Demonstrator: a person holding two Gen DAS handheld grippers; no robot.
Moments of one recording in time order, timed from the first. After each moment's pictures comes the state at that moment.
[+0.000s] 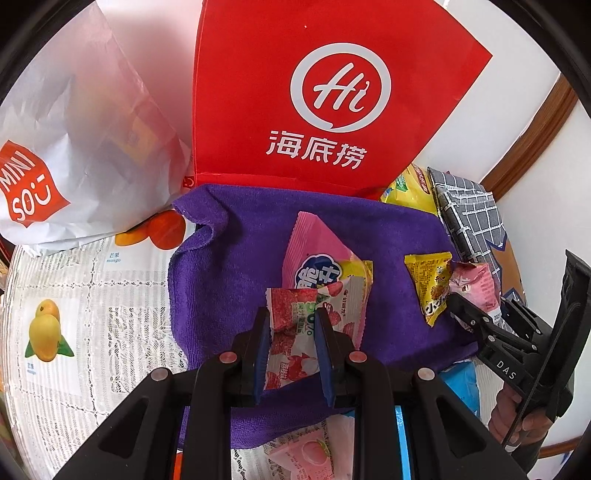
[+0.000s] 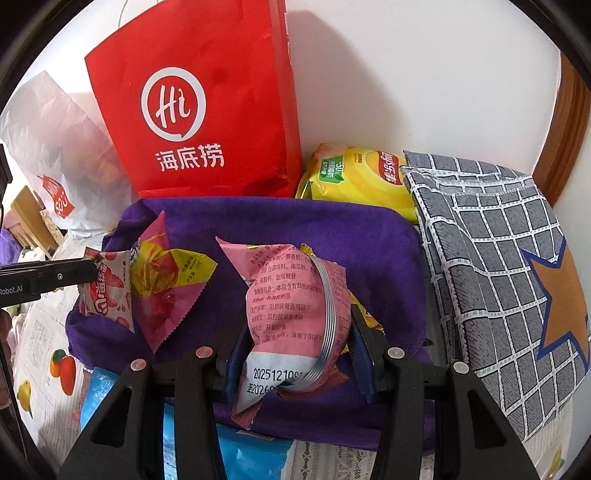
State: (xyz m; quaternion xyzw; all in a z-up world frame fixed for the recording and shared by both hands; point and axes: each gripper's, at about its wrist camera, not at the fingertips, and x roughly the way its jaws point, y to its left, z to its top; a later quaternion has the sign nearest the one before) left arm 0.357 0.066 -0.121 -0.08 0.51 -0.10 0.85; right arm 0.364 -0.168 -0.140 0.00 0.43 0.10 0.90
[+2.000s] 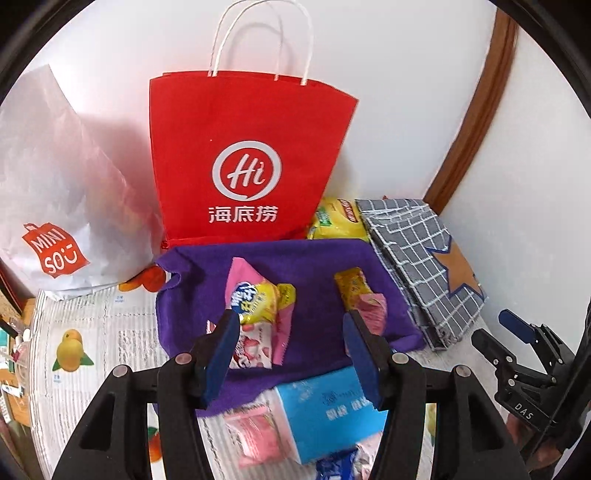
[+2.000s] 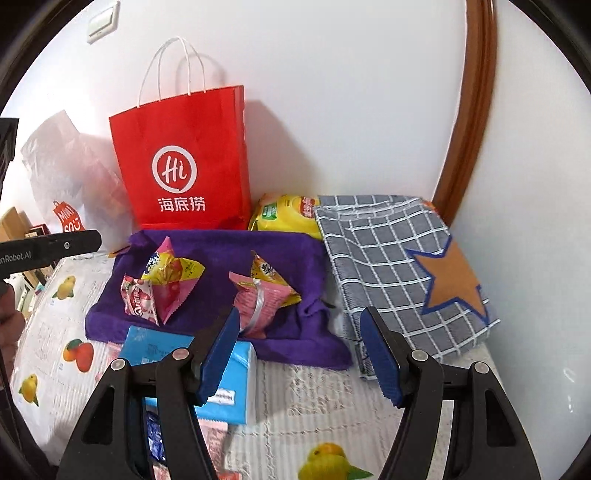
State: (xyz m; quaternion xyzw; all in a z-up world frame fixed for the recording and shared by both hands) left arm 0.283 0.030 -0.030 -0.04 0.42 -0.15 0.90; right arm 0.228 -0.201 -0.048 -0.02 0.36 -0.01 0.93
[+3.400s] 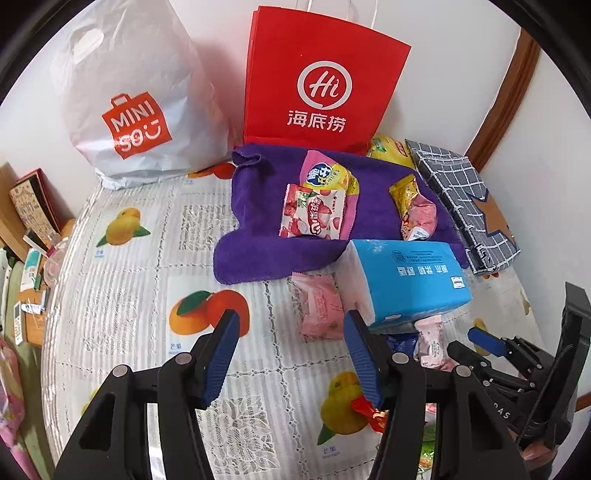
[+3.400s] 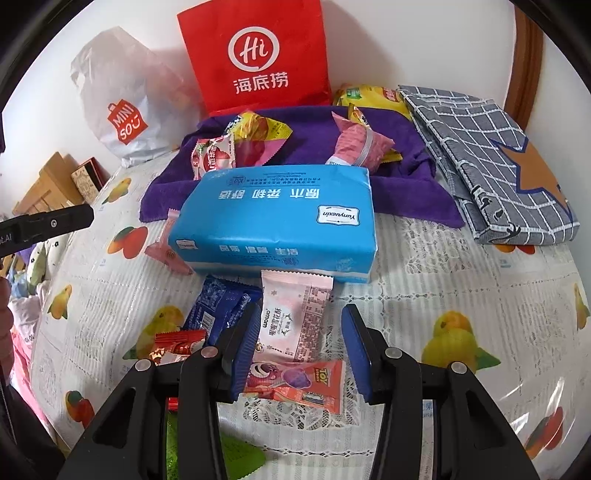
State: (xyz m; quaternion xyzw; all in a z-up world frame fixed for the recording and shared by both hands) left arm 0.186 0.089 -0.088 -0.04 0.48 -0.06 0.88; right arm 0.166 -0.142 -0.150 0.02 0.47 0.10 0.87
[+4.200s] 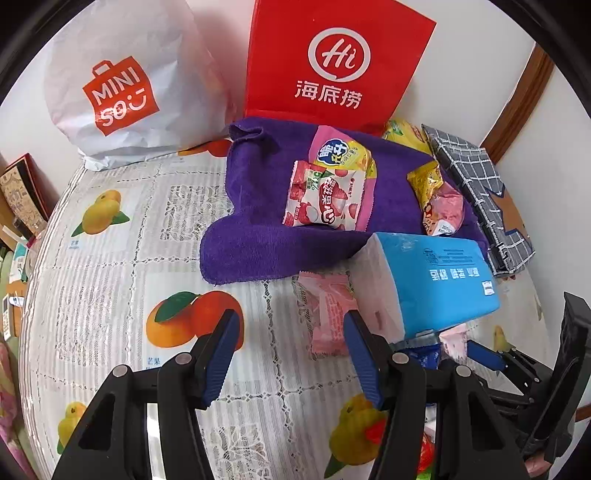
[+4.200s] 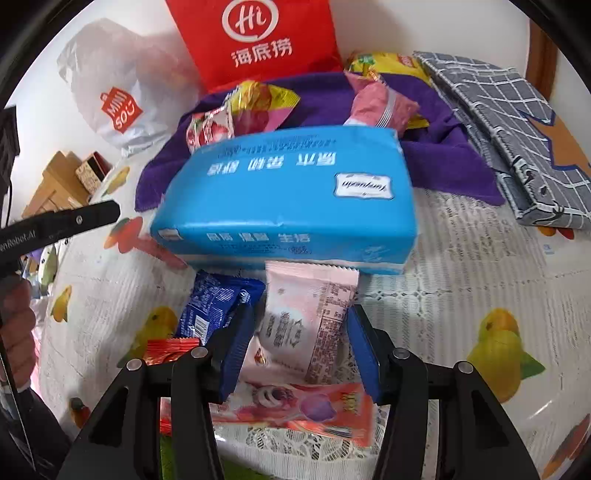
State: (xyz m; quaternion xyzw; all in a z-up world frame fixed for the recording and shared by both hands) left arm 0.220 0.085 -0.130 -0.05 0.51 -0.06 0.86; right arm 0.193 -0.133 -0.185 0.05 0.51 0.13 0.85
